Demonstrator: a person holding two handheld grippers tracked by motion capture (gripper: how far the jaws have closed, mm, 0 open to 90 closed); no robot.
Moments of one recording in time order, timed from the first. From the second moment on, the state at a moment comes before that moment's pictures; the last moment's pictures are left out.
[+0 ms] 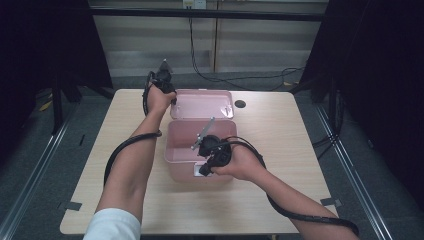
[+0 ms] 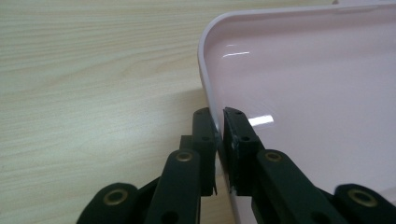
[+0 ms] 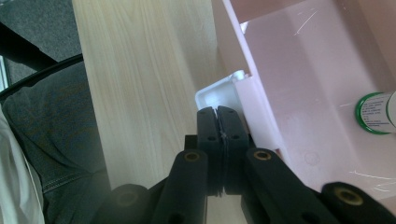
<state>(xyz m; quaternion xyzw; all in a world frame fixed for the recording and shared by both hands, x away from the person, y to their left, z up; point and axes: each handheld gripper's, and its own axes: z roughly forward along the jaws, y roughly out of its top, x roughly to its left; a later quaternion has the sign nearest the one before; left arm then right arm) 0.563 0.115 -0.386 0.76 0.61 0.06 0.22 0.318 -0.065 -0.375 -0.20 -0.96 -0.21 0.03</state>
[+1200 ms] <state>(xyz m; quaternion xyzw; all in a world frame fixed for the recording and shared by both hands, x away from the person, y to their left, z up) 0.545 0.126 -0.327 0.76 0.59 0.08 0.25 0.319 -0.063 -0.375 -0.22 -0.95 -0.21 0.03</state>
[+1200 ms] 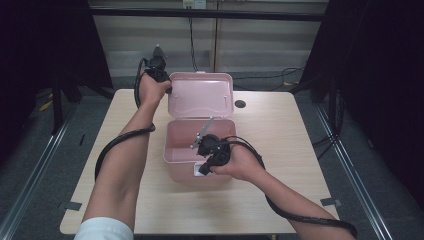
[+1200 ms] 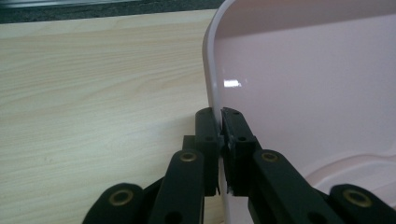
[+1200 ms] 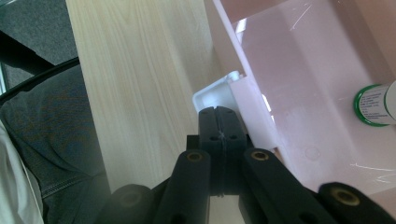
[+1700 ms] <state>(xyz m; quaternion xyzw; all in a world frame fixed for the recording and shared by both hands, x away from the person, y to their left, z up) 0.534 0.132 -0.308 0.77 0.59 0.08 0.26 0.320 -0.061 -0.374 -0.22 -0.95 -0.20 0.03</state>
